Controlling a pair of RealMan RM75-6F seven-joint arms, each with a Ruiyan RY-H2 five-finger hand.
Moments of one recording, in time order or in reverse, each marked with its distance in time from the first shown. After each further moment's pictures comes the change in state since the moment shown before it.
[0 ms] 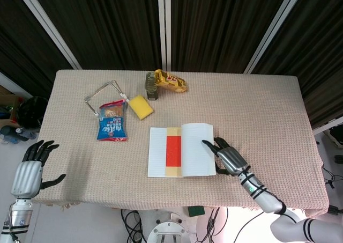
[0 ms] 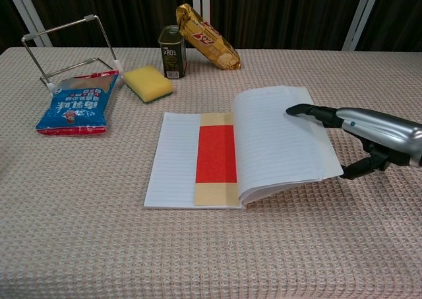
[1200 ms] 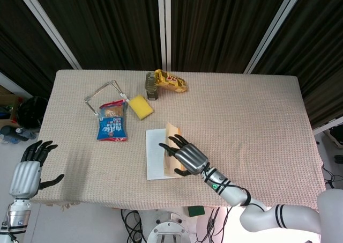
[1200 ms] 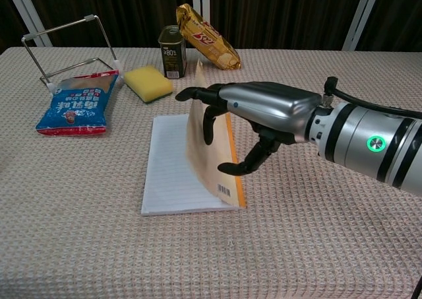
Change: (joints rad) left arm 0.001 0.006 0.000 0.010 0.000 -0.002 -0.010; right arm 0.190 -0.118 0.154 -0.181 0.126 -0.156 -0.400
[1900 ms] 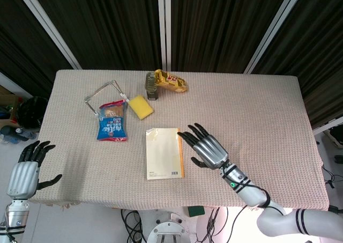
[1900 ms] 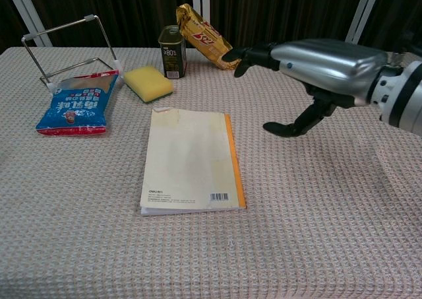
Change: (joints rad) left arm 0.006 0.000 -0.002 0.016 -0.010 0.007 0.009; right arm -0.065 0.187 -0.031 -0.127 -0.001 0.154 -0.139
